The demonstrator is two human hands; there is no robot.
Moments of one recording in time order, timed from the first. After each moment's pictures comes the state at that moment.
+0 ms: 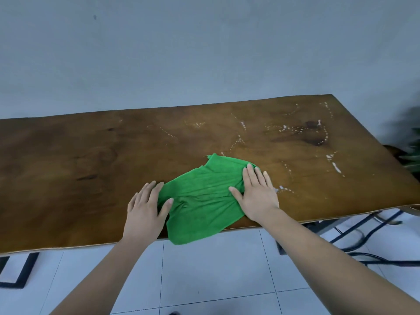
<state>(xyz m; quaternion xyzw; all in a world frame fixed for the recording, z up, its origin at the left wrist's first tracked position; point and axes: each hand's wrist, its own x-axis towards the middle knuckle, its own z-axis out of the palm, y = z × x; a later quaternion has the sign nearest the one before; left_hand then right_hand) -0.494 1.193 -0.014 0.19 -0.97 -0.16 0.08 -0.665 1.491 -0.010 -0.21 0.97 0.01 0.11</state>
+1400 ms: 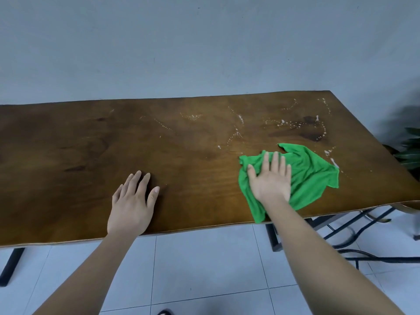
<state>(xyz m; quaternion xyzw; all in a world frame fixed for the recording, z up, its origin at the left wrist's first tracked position) -0.499 1.173 -0.030 0.22 -0.97 -0.12 0.06 -0.694 1.509 -0.012 -0.04 1.00 -0.05 0.06</state>
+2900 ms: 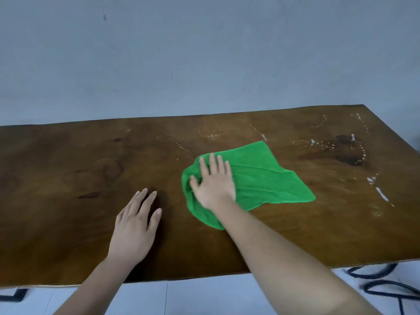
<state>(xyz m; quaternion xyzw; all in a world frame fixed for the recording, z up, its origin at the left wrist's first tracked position) -0.520 1.123 -0.018 0.22 -0.96 -0.16 0.05 -0.719 1.290 -0.011 -0.26 0.96 -0.04 0.08</state>
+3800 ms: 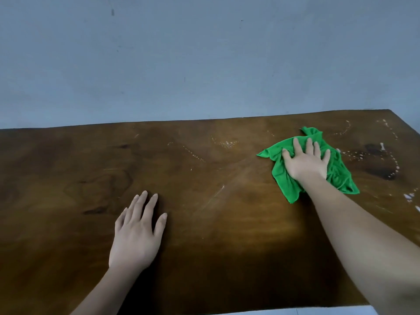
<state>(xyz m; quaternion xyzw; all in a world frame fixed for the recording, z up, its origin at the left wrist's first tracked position) -0.547 1.073 -0.030 0.25 -0.96 -0.12 0.03 -0.900 1.425 -0.015 -0.01 1.00 -0.06 0.07</state>
